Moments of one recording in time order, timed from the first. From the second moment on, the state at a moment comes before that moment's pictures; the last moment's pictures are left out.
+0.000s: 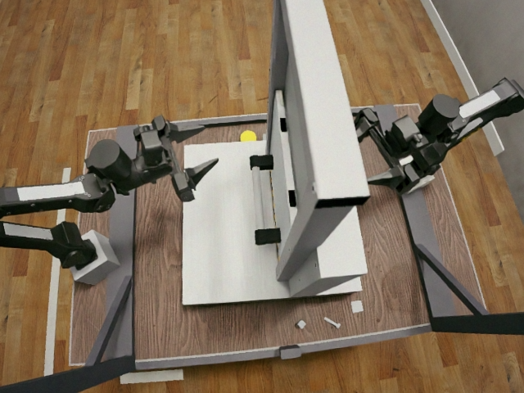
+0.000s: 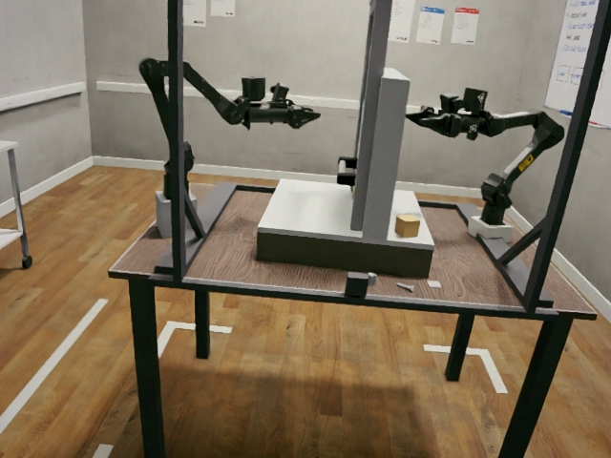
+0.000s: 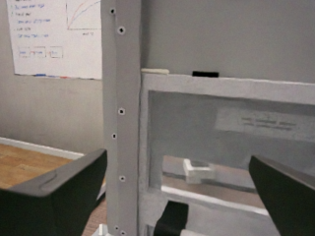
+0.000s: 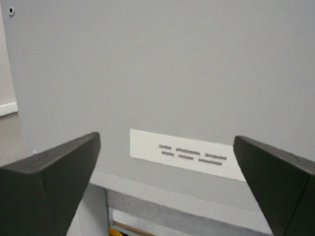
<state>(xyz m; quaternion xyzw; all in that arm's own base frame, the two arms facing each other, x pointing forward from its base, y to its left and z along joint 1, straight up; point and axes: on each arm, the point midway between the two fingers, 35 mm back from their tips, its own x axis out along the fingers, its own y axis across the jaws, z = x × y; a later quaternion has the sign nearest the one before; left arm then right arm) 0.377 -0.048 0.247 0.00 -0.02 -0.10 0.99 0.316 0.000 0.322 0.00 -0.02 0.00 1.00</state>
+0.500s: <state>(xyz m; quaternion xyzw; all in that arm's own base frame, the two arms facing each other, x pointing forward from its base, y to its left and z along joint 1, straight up) 0.332 -0.011 0.312 0.00 -0.03 -0.02 1.00 0.316 0.000 0.322 0.00 -0.02 0.00 1.00</state>
